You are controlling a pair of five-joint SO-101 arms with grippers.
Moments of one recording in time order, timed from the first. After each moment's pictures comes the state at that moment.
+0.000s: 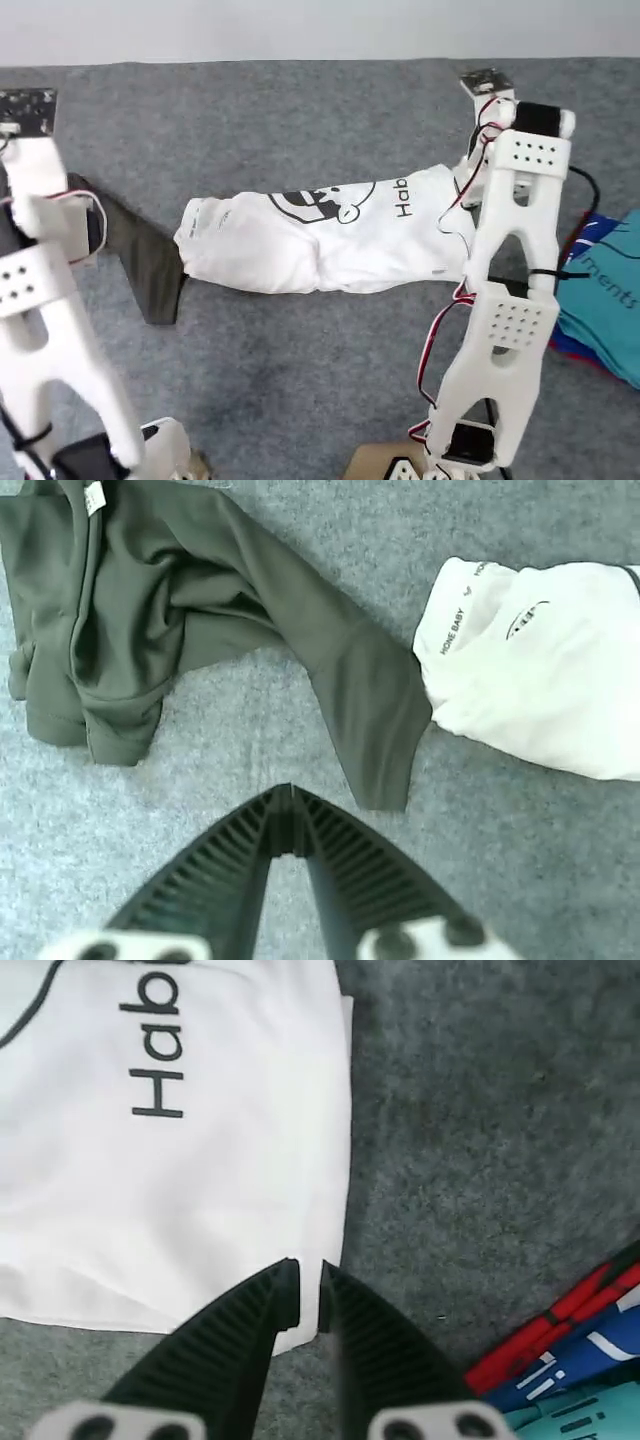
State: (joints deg) left arm -25.1 -21.3 0.6 99.0 -6.8; right arm 7.7 44.4 -56.0 100.5 23.1
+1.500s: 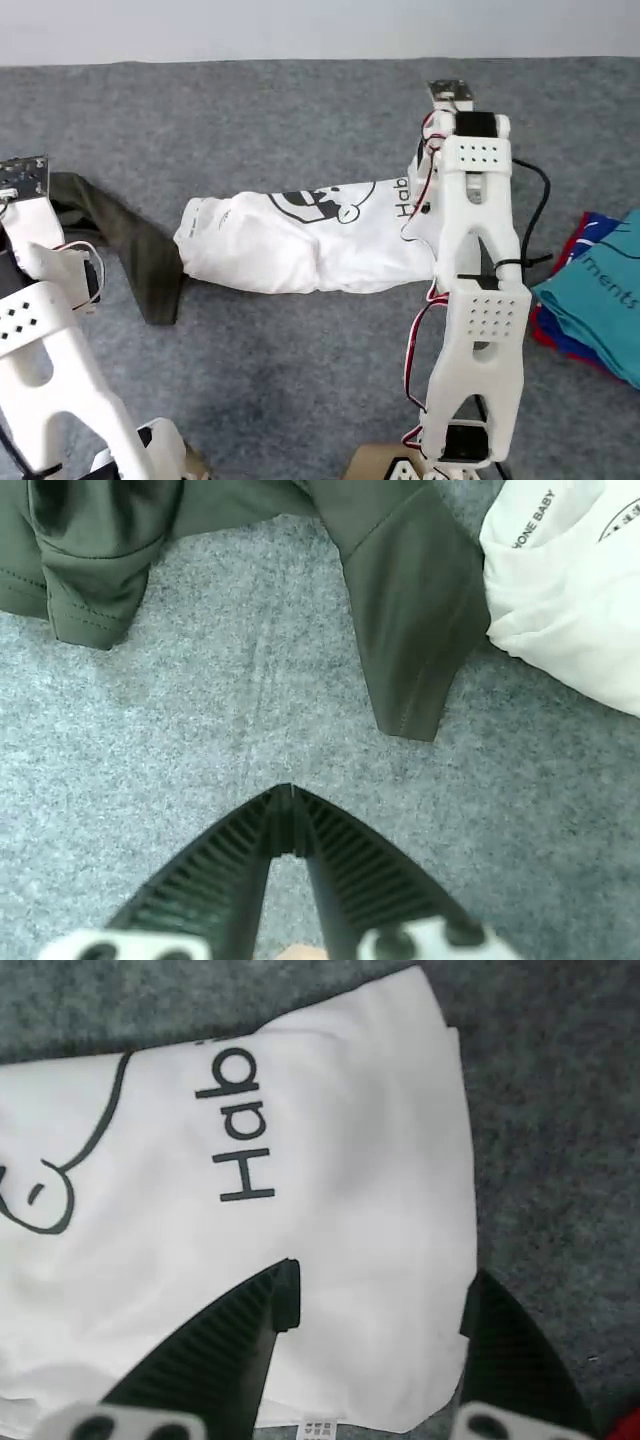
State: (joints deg) left arm -32.4 -29.4 23.2 93.5 -6.9; right arm 0.1 46.9 -49.5 92.0 2.8
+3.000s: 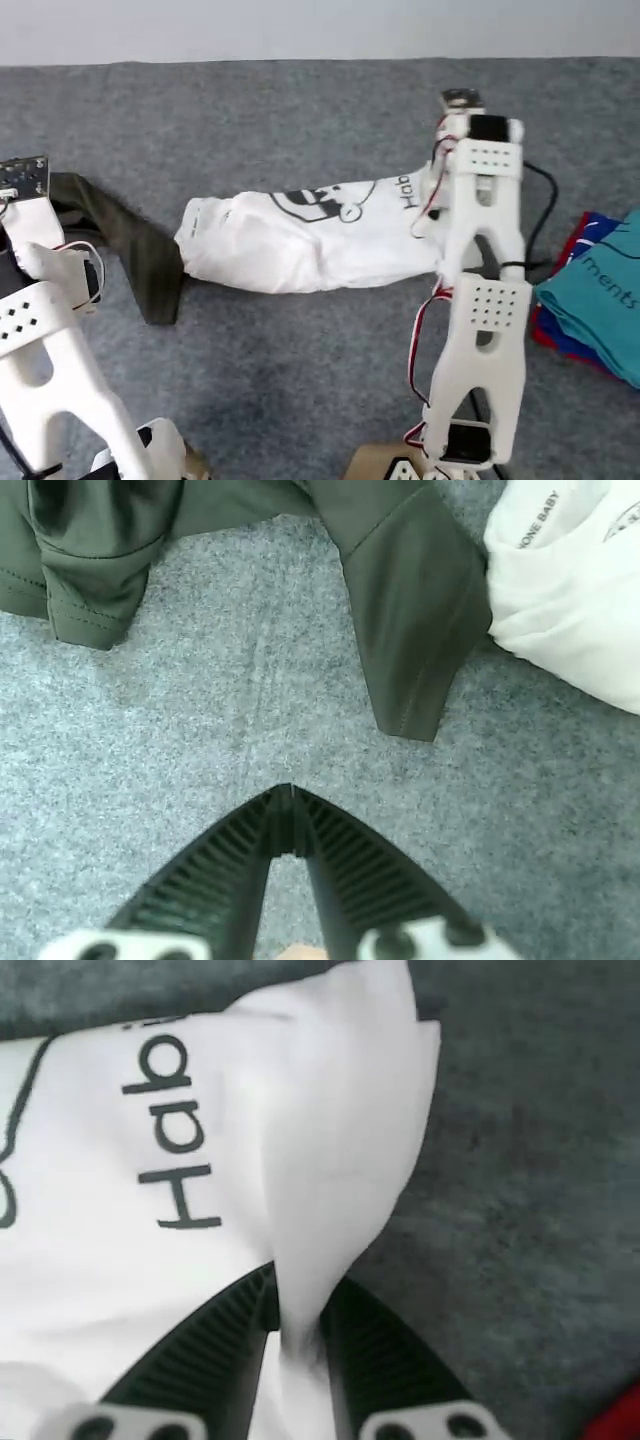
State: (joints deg) left arm -32.4 -29.4 23.2 93.5 -6.9; right arm 4.2 56.3 -62.9 99.3 7.2
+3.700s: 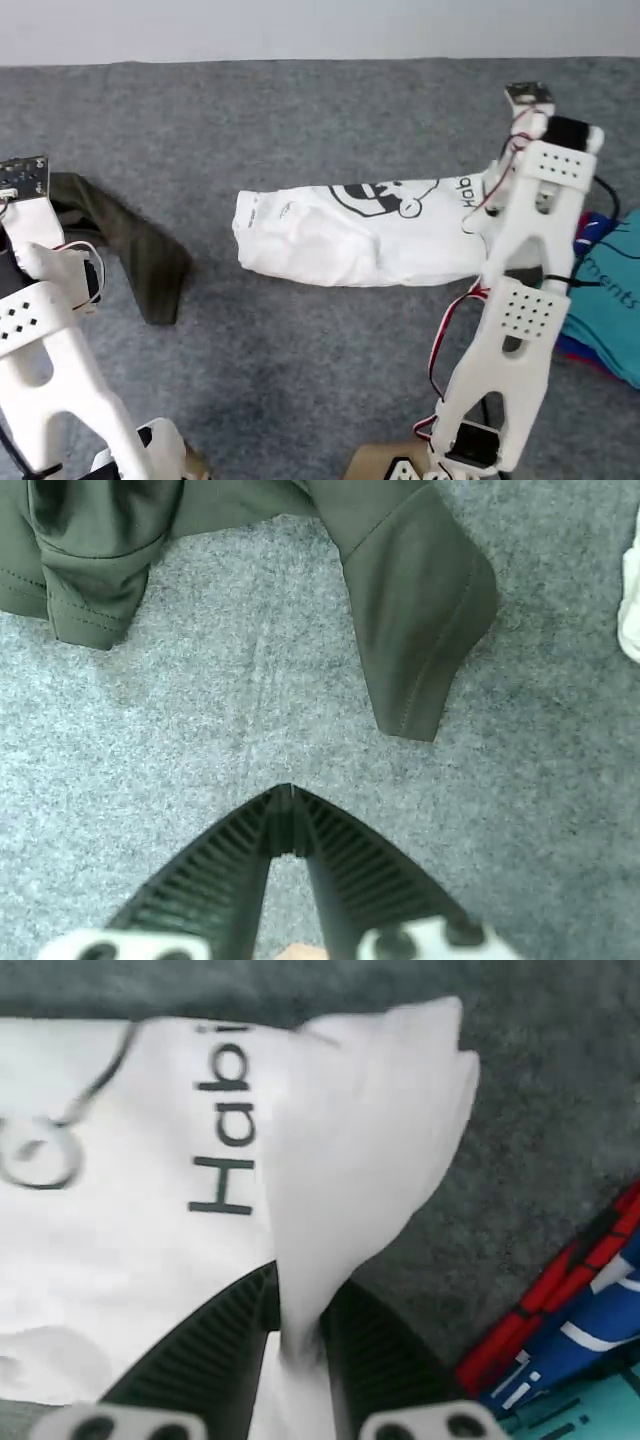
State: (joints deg) left arm -32.4 -29.4 23.2 93.5 -6.9; right arm 12.0 53.1 -67.1 100.5 19.0
